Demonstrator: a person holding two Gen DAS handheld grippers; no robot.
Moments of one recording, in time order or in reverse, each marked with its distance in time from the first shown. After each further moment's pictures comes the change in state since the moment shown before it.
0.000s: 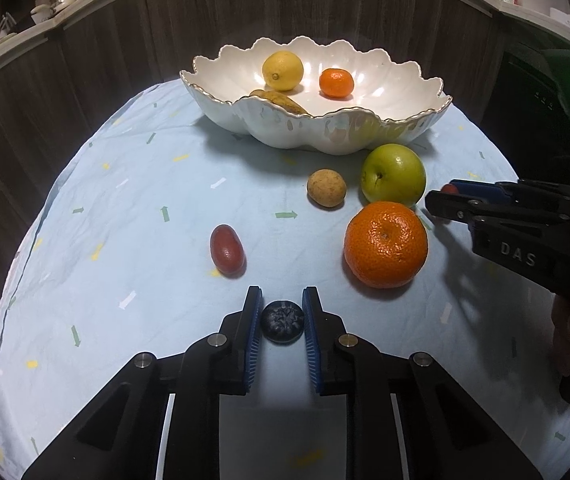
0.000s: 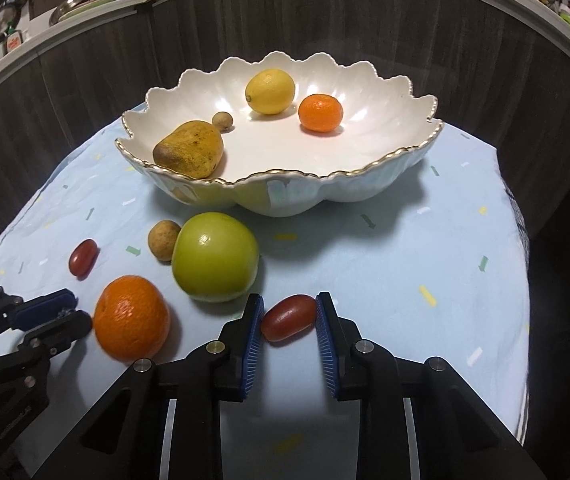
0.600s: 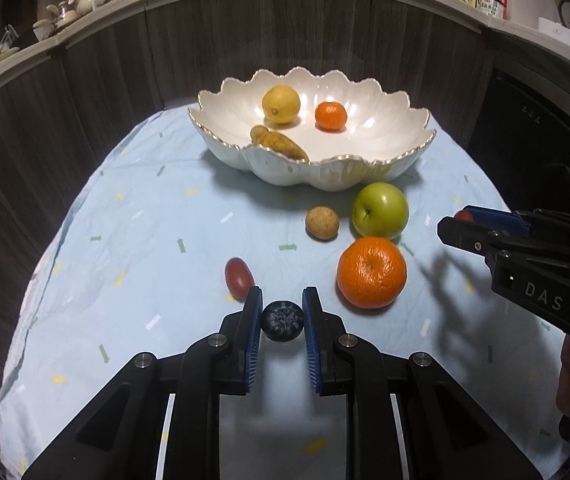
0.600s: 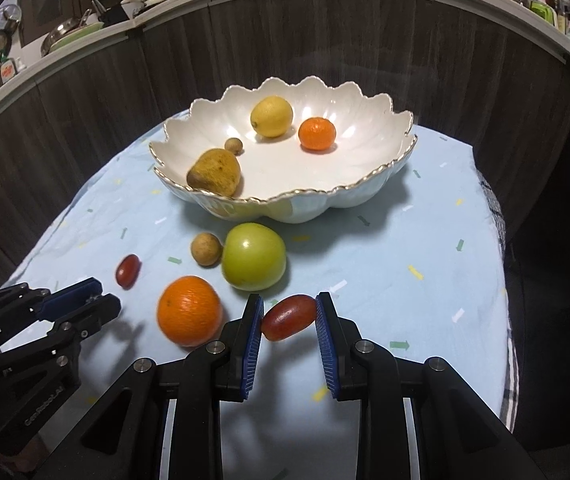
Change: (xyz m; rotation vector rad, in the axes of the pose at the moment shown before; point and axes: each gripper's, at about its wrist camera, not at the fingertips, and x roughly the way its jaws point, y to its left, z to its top) left arm -0.027 0.005 0.012 0.012 -0.070 -0.014; right arm -0.046 0.016 -0.002 0.077 -0.043 -0.008
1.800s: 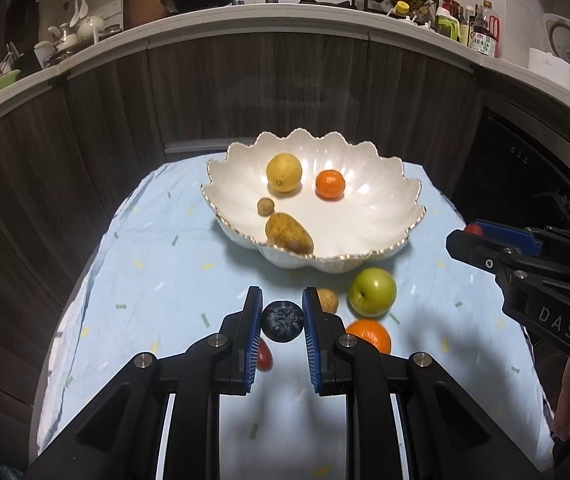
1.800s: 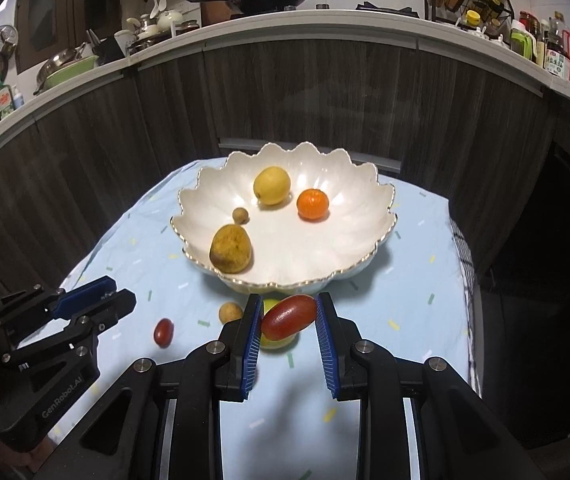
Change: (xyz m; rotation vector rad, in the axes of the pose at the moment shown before) left arm -0.036 0.018 0.055 0.003 -0.099 -0.034; right arm -0.051 0.018 0.046 0.026 -0.105 -0.052
